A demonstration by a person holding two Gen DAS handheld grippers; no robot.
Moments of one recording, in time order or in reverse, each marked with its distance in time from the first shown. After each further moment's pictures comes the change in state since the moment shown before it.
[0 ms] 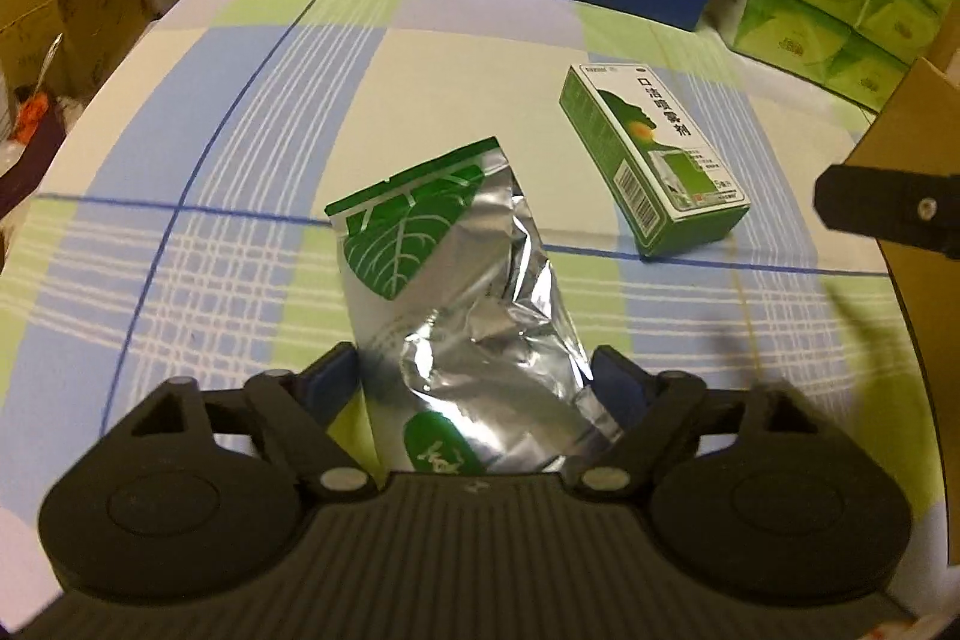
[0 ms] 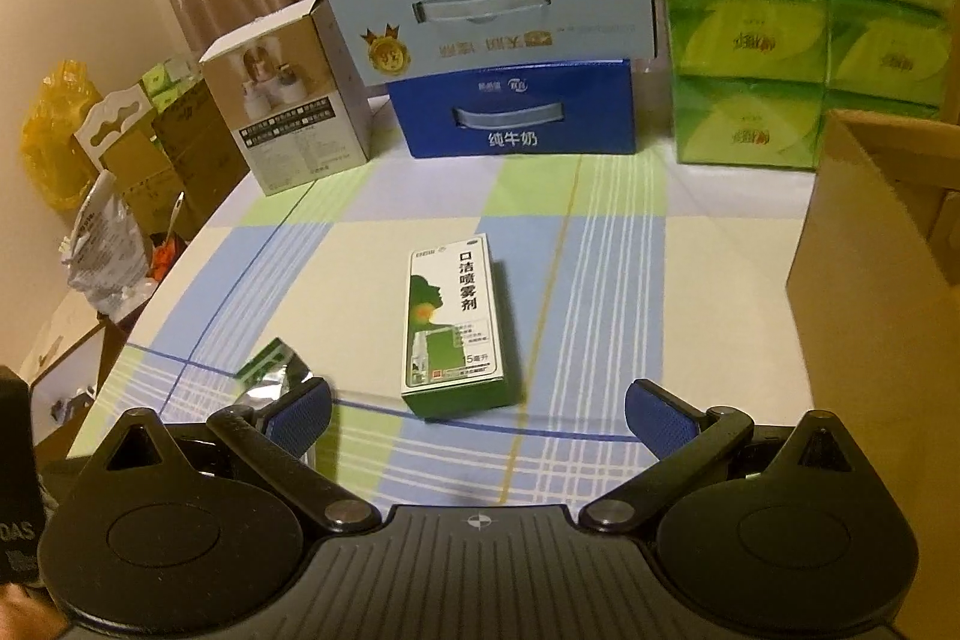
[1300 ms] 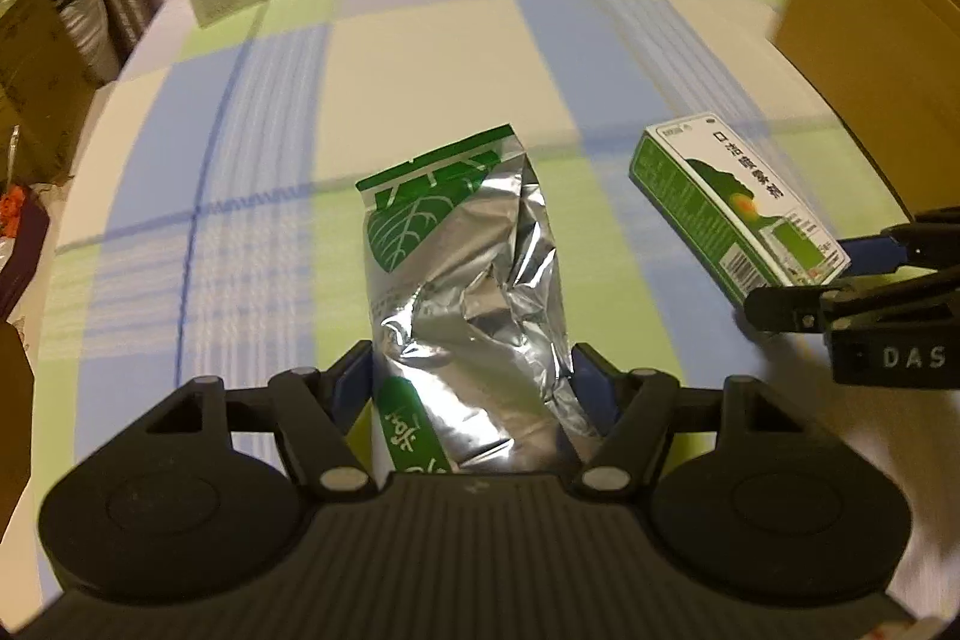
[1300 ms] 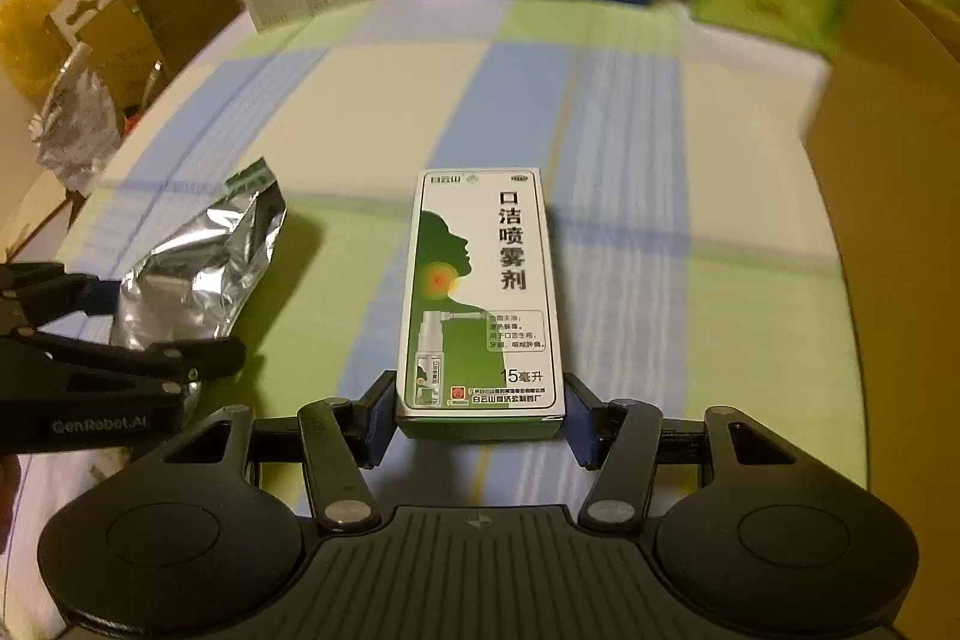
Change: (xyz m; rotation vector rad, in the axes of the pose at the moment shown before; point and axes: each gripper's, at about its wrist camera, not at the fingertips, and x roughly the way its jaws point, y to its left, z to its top) left arm -0.041 0.000 -0.036 0.275 0.064 -0.028; right arm 0.000 0.028 -0.089 -0.049 0.225 -0.100
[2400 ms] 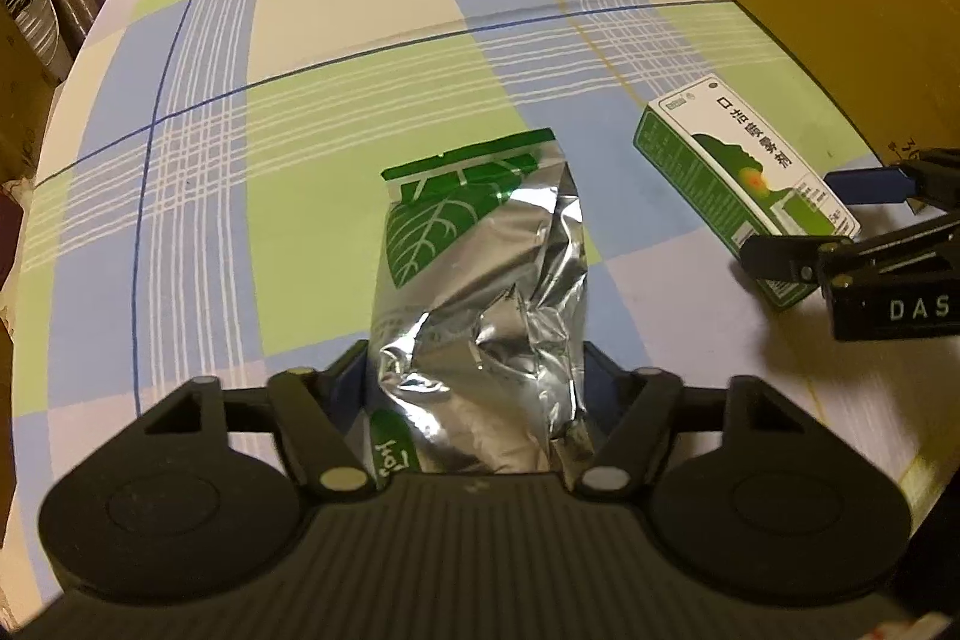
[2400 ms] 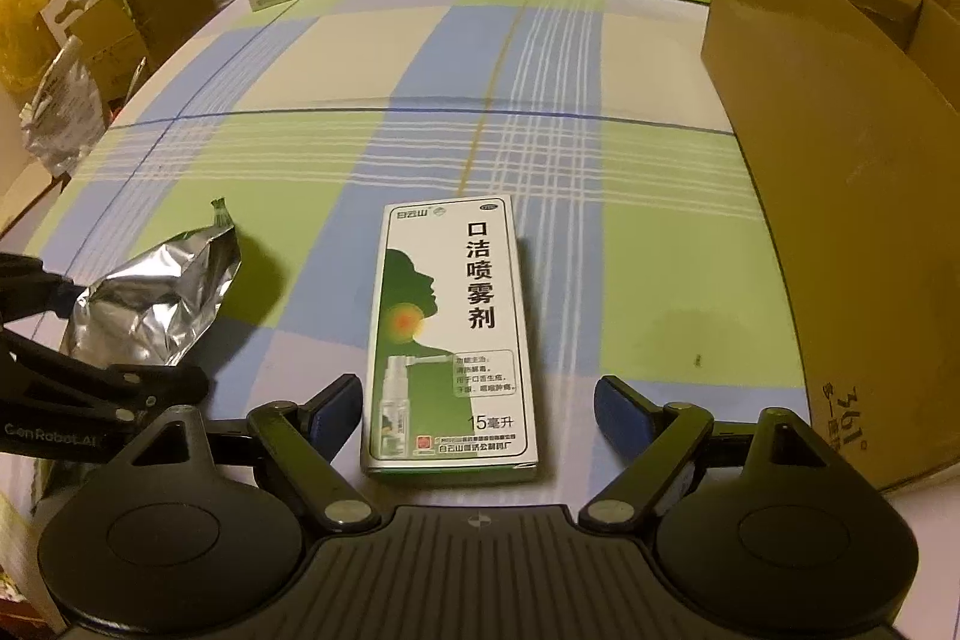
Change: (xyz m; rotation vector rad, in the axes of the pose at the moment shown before) left arm -0.029 -0.033 -0.051 0.090 0.069 -0.051; right arm -0.041 -0.006 -0.074 0.023 -0.053 -0.046
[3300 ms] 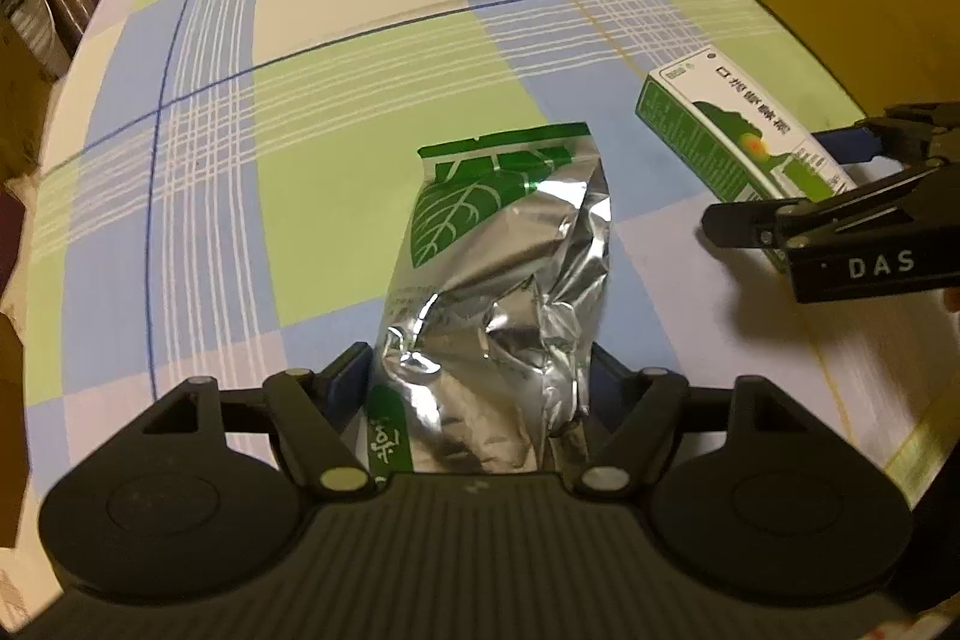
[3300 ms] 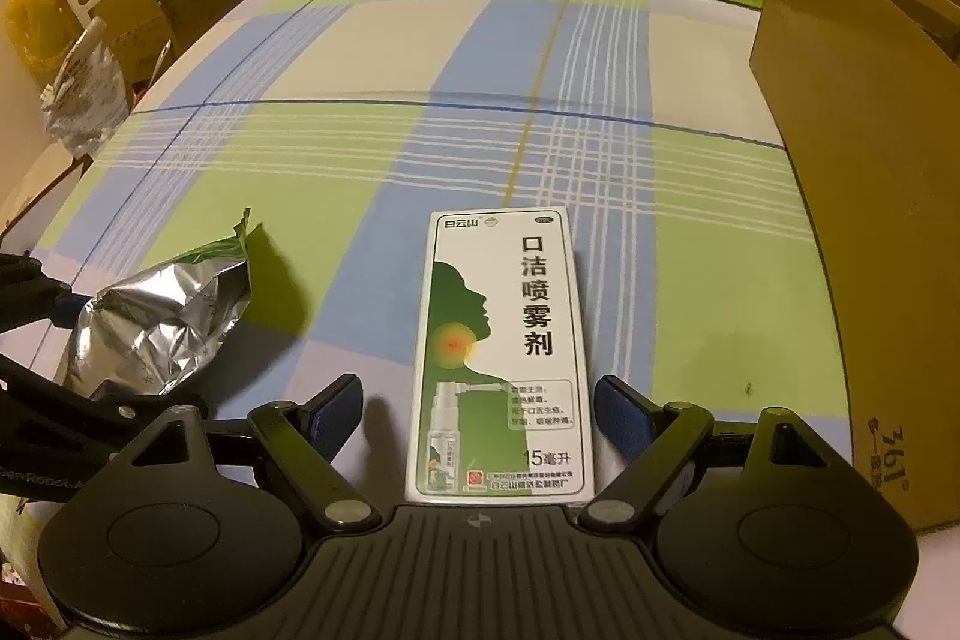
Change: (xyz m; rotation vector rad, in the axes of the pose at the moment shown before) left arm -0.005 0.006 -0.006 0.013 0.043 -0.007; right arm 0.013 0.014 0.012 -0.044 0.028 0.038
